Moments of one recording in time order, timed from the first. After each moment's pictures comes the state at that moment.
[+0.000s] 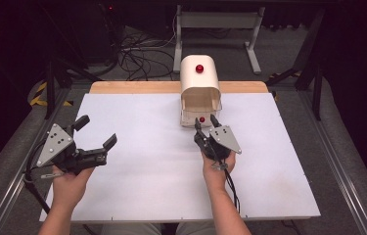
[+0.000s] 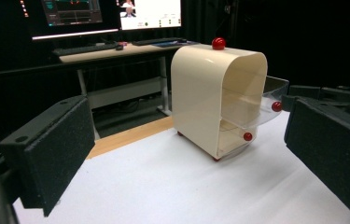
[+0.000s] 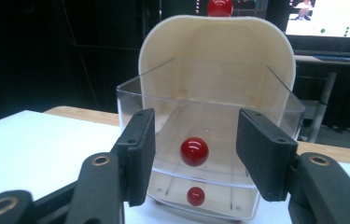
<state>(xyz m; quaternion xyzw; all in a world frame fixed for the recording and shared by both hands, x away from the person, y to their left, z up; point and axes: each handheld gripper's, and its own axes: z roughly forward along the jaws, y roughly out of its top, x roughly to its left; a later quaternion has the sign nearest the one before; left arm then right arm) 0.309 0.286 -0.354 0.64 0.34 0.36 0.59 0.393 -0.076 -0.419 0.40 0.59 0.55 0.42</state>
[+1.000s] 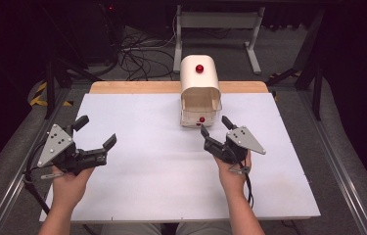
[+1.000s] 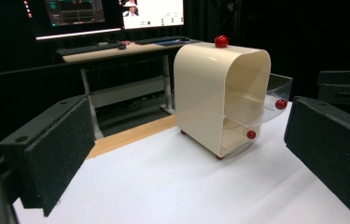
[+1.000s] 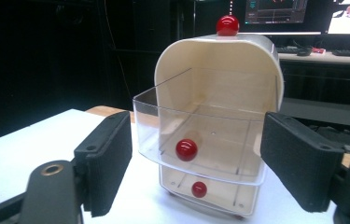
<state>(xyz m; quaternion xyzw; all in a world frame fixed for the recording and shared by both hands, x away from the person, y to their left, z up) 0.308 0.286 -0.354 0.65 0.34 0.36 0.58 0.377 -0.117 -0.401 0.36 0.62 0.59 0.37</state>
